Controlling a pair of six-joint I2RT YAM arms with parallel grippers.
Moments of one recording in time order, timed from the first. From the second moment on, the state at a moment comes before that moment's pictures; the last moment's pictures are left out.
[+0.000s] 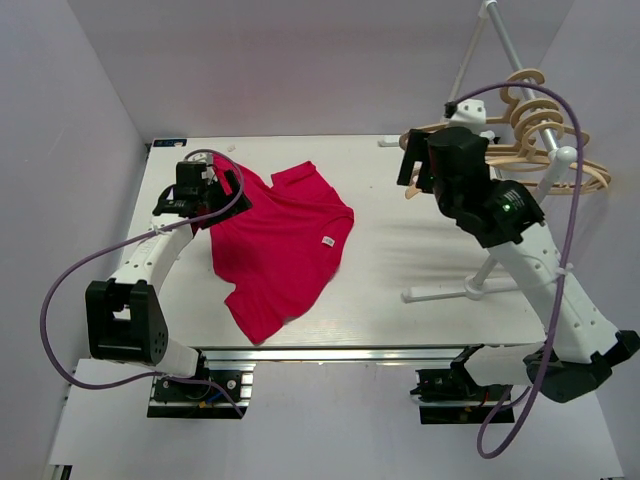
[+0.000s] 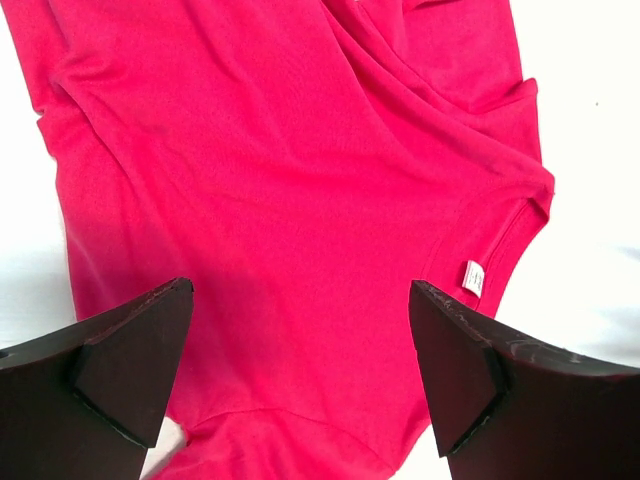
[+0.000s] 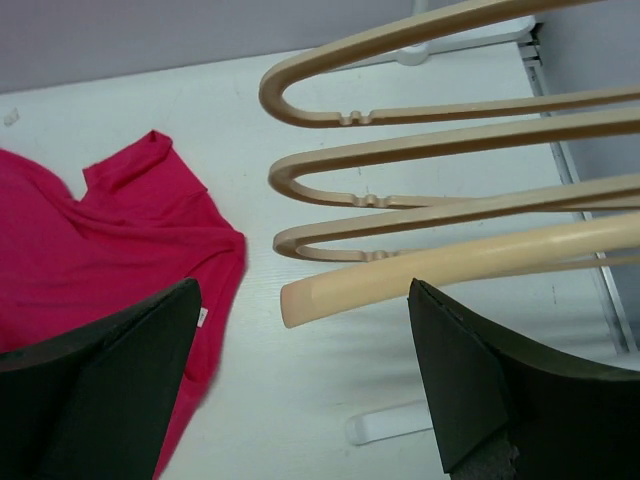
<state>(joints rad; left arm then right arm) -0.09 1.46 1.11 -0.38 0.12 -0.46 0.66 1.29 1.69 -0.88 0.60 0.36</state>
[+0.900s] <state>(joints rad) -0.09 1.44 1.06 -0.32 0.21 -0.36 0.41 1.26 1.70 -1.02 0.86 0.65</state>
